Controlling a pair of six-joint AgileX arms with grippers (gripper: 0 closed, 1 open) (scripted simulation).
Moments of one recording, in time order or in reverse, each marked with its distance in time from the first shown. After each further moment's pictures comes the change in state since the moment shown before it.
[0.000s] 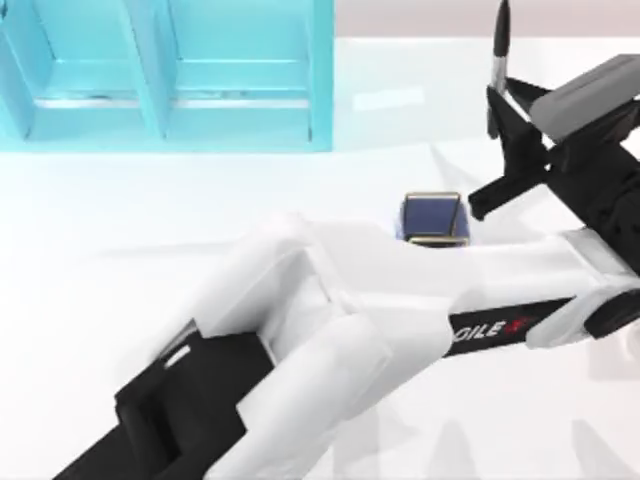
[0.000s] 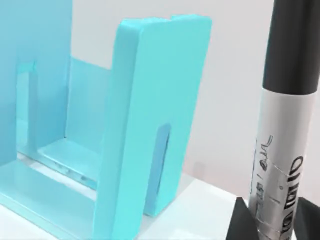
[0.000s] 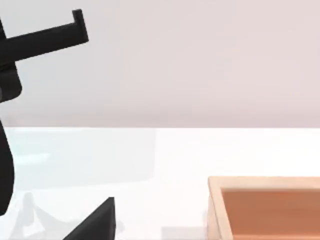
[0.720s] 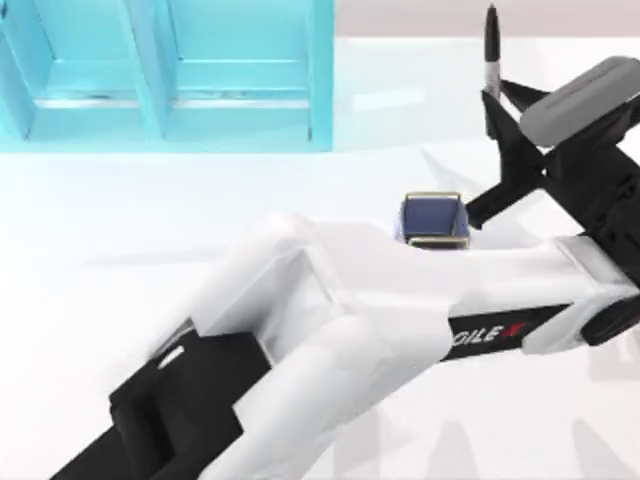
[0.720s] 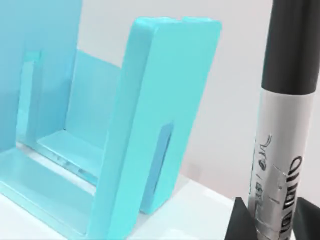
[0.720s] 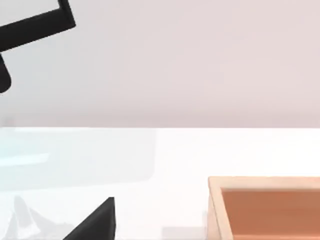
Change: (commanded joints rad) left arm -0.009 -0.073 -0.088 -0.064 -0.027 0.003; right arm 0.000 0.000 0.000 0.000 0.000 0.000
